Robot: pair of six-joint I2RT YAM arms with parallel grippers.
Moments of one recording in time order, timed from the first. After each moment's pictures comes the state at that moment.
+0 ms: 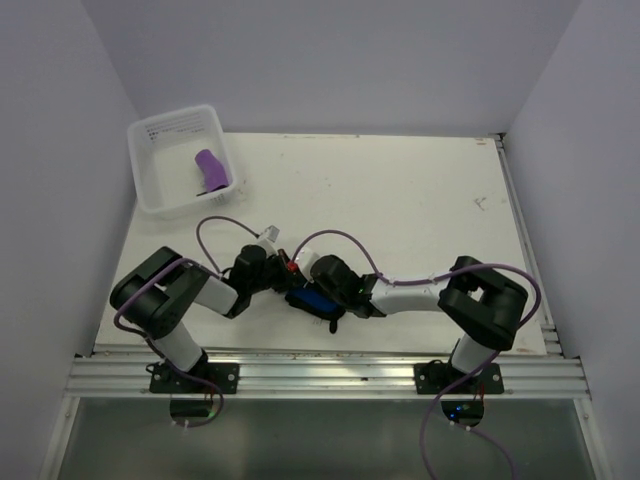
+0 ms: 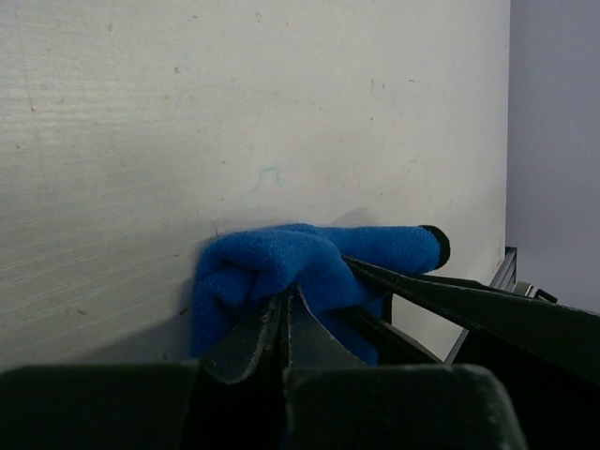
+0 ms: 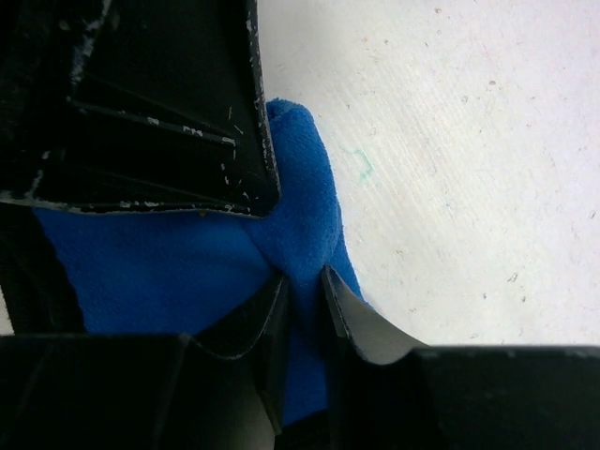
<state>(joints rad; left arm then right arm) -0.56 1.65 0.34 0.79 0.29 -0.92 1.05 1.69 0.78 0.14 0.32 -0.13</state>
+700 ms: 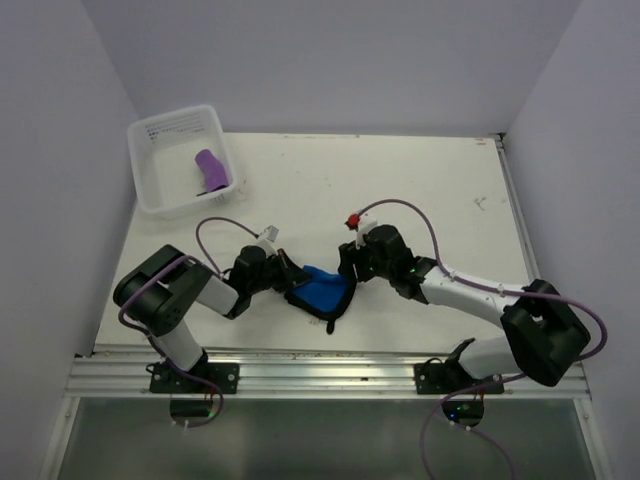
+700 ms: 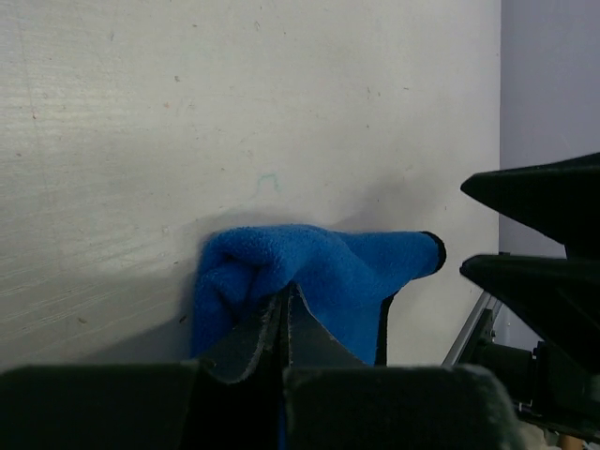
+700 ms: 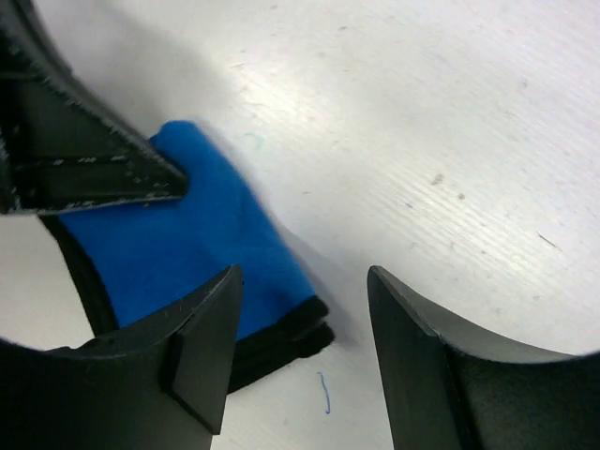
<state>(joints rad) -0.56 1.69 0.34 0.87 0.29 -0.93 0.79 1.36 0.66 0.06 0.03 0.19</state>
